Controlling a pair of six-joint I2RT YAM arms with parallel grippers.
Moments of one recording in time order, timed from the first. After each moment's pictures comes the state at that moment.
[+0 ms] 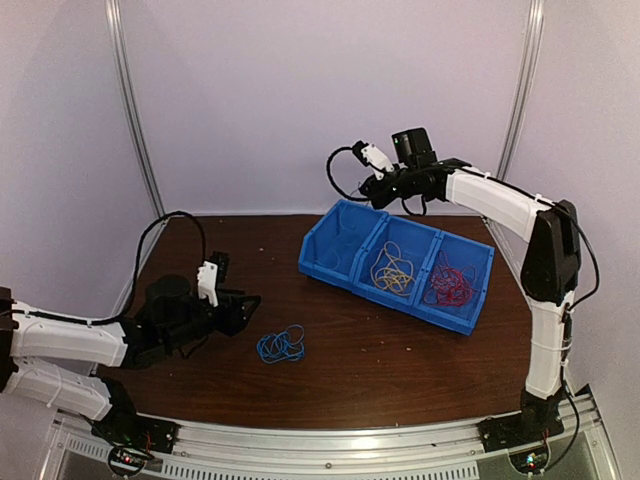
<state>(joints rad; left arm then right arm) -0.81 1.15 0.36 0.52 -0.12 -0.34 0.49 2.04 1.93 -0.42 -0.18 -0.24</state>
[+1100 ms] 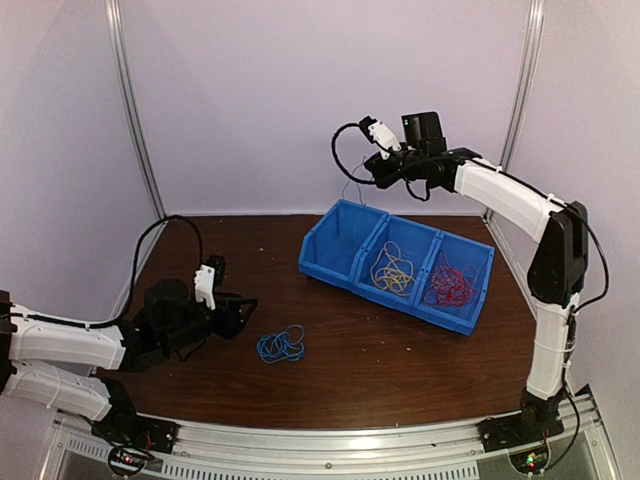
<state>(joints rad) -0.81 1.13 0.33 0.51 -0.14 -0.35 0.49 1.99 1.97 -0.35 -0.10 -0.25</state>
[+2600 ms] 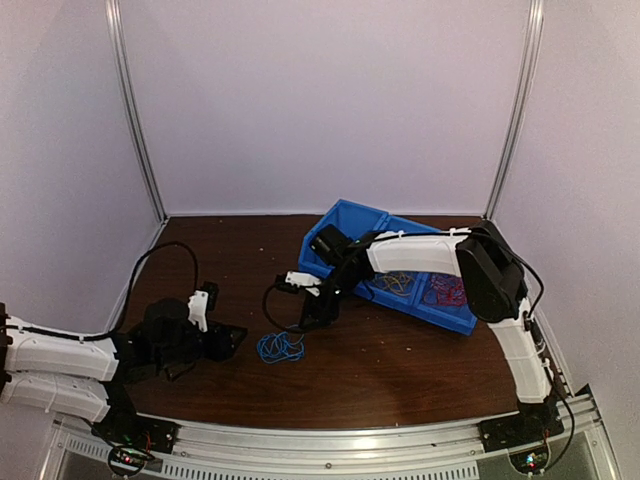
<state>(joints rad) -0.81 1.06 0.22 0.34 -0.12 -0.50 0.83 2.30 1.80 -0.63 -0.51 -0.47</state>
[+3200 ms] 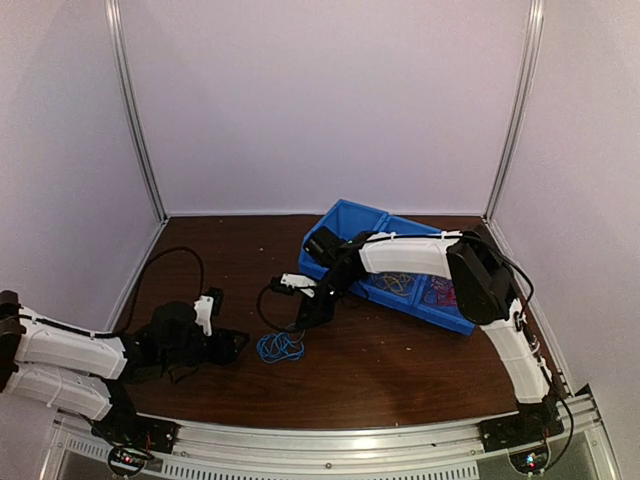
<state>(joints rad) -0.81 1.13 0.21 0.38 -0.12 -0.52 0.84 2.38 1.91 -0.69 -0.53 -0.43</state>
